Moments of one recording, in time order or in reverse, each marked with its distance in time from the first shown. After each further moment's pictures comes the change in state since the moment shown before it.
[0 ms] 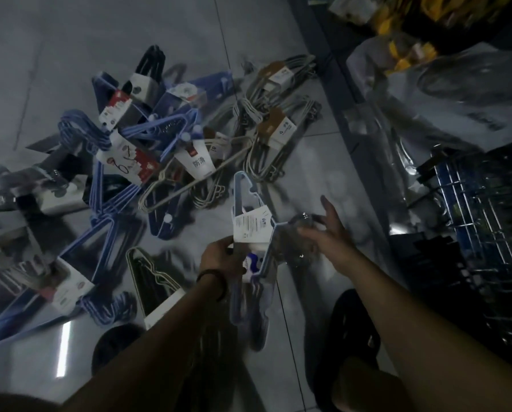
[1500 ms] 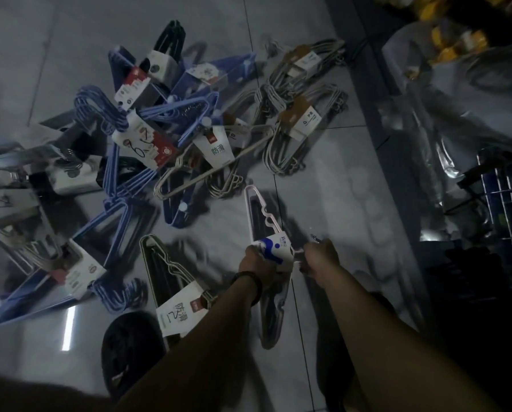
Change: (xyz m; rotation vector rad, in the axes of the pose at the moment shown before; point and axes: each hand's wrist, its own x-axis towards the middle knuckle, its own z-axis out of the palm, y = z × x) left_hand 0.010 -0.021 0.037 -0.009 -0.192 -0.284; right_hand 0.032 0.056 0.081 -0.171 0.289 0.482
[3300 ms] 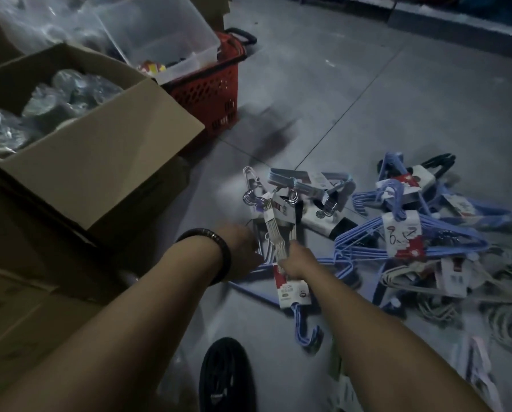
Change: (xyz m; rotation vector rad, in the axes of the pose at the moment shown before) left_hand -0.281 -0.105 -0.504 0.590 0.349 -0.034; right_hand -0.343 -0.116 0.431 -1.136 -0.557 -1.001
